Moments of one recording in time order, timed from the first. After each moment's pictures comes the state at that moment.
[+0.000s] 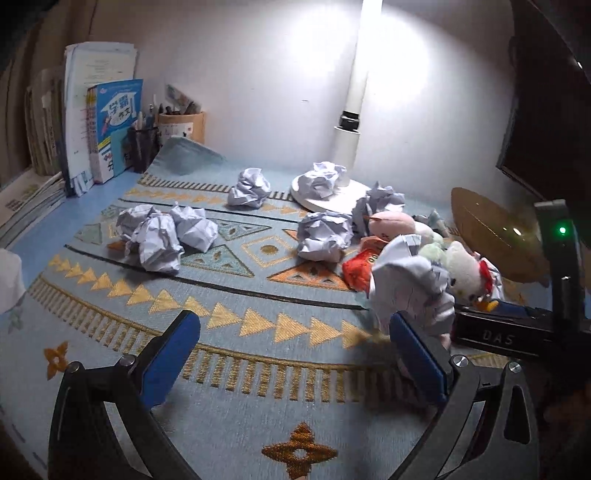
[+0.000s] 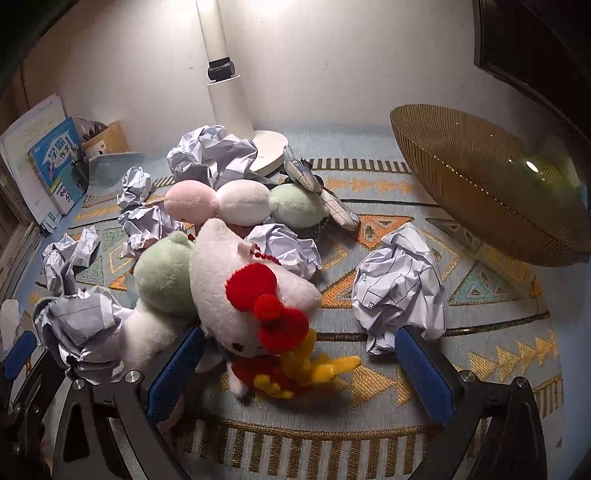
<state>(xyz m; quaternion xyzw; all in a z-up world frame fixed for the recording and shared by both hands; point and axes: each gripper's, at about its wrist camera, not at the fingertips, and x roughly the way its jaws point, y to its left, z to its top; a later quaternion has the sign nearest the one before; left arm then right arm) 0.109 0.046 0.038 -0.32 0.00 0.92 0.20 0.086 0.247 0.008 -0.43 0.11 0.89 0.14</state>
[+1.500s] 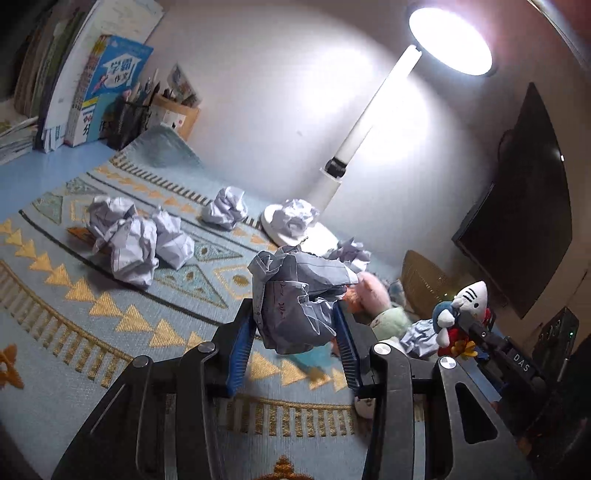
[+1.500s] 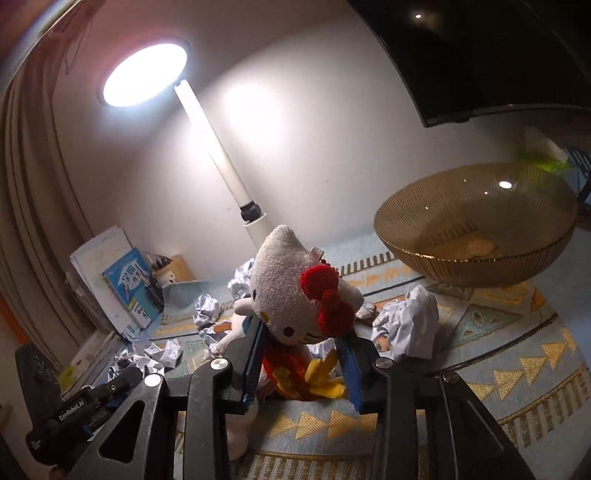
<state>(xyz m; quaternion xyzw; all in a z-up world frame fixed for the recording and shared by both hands) 0.089 -0.007 0.065 -0.29 -0.18 0.89 0.30 0.167 0.266 0.055 -0.17 0.23 0.96 0.07</state>
